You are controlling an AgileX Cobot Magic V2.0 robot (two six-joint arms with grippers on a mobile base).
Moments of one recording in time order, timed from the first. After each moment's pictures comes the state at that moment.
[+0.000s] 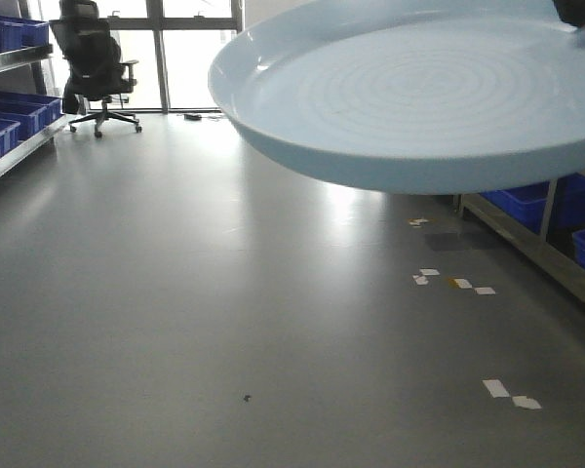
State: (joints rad) left arm -0.08 -0.01 0.01 0.01 0.13 -0.02; right arm 0.36 0.97 -0.90 0.25 0.70 0.05
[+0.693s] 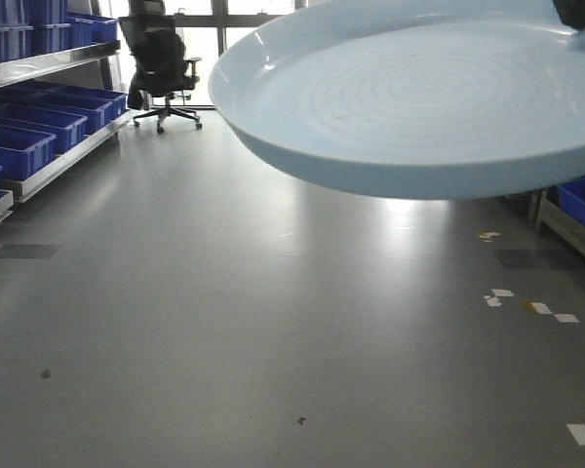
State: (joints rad) left arm -0.08 -0.01 0.01 0.01 0.13 -0.02; right arm 0.36 0.97 -0.90 0.25 0.70 0.04
